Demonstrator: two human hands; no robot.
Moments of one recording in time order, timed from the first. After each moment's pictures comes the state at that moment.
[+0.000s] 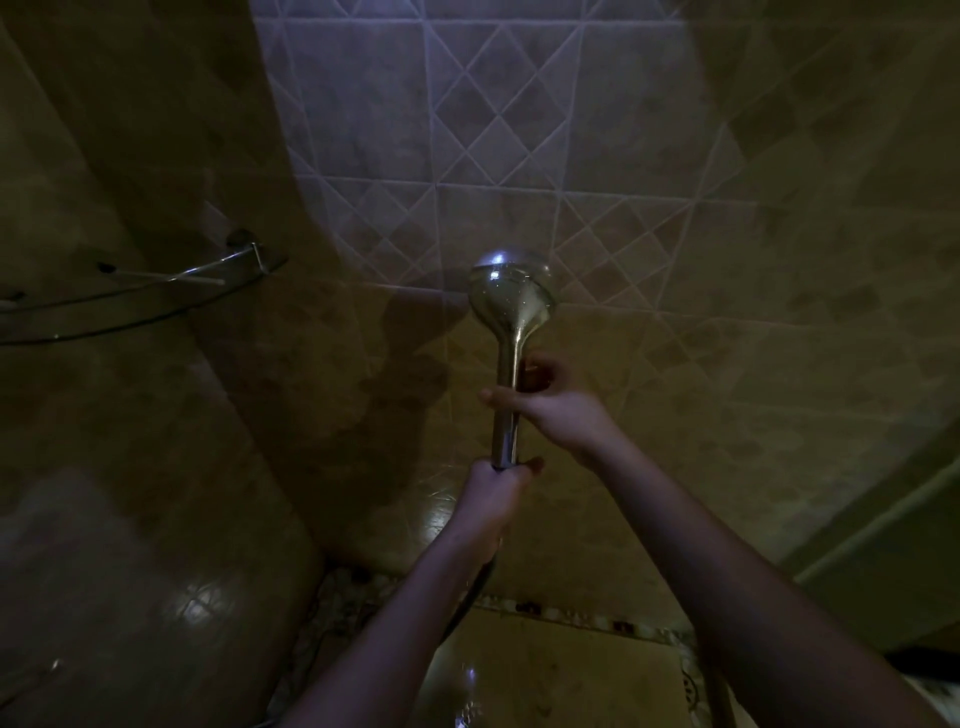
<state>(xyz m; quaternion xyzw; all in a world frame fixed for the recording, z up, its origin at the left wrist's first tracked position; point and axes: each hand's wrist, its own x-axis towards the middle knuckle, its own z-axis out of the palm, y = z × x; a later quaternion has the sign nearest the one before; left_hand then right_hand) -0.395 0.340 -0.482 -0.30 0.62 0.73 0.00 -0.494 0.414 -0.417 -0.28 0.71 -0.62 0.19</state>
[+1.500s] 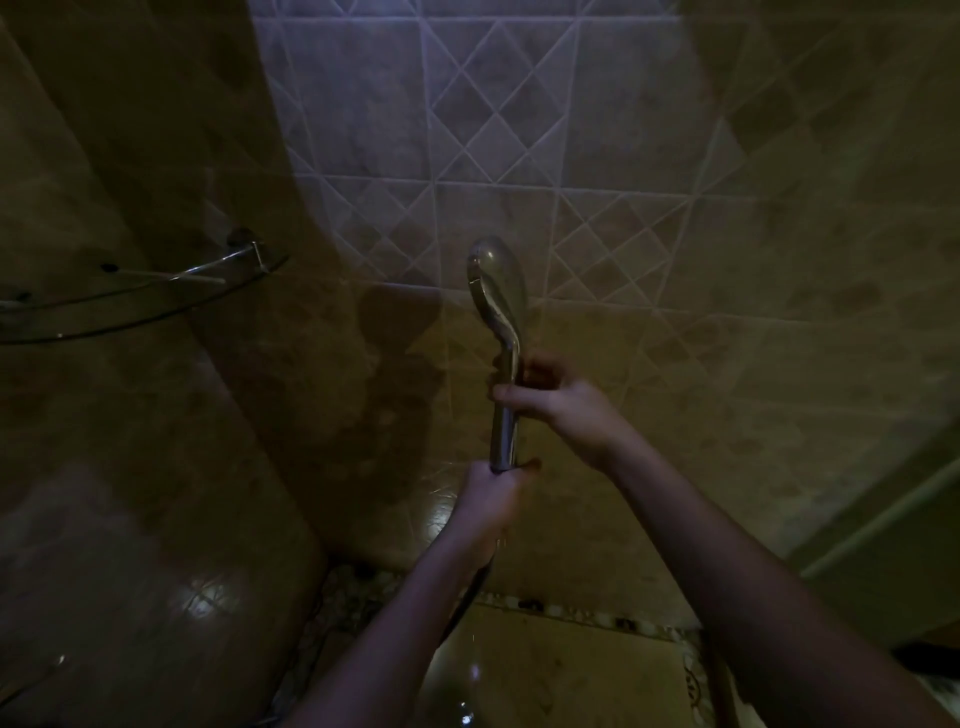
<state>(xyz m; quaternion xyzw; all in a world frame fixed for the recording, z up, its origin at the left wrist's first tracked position) -0.388 0.343 -0.480 -0.27 0.62 0.74 0.01 -0.495 0.428 -0.411 -0.30 0.70 -0.60 0.26</state>
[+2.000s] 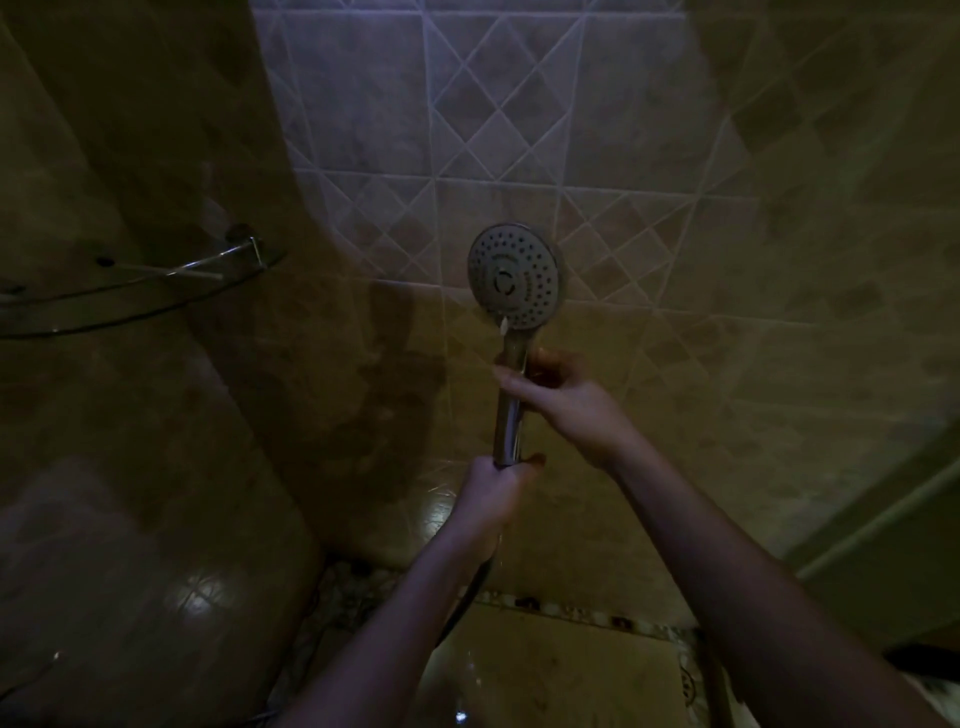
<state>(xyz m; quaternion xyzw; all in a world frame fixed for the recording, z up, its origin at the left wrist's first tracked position) -0.393 0.344 -0.479 -0.27 0.63 0.73 -0.01 -0.499 0.426 -0.414 -0.28 0.71 -0.61 0.24</state>
